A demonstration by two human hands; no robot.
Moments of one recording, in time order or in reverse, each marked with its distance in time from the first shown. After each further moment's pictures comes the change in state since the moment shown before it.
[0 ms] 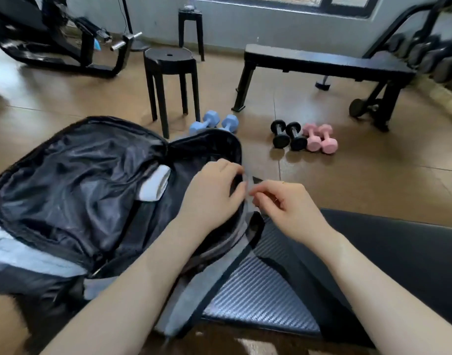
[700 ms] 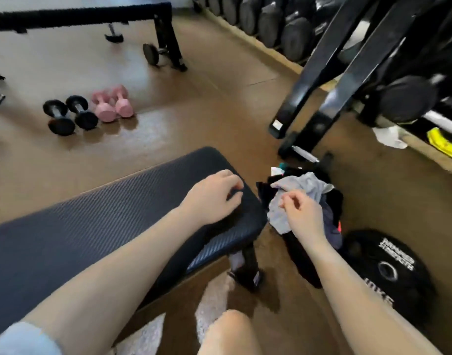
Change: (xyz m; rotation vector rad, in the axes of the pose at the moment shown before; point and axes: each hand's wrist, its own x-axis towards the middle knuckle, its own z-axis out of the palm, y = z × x) left_hand 0.029 0.487 0.352 -0.249 -0.686 0.577; right_hand -0.437 0.370 -0.269 0.068 0.722 1.111
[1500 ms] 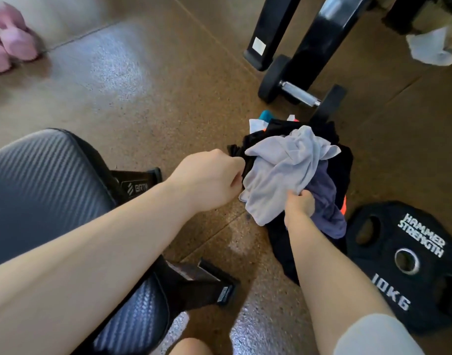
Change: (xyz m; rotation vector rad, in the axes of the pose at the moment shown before) left_hand 0.204 -0.017 0.172 0.299 -0.344 0.046; right_hand 0.197 0.270 0.083 0.106 0.224 0.822
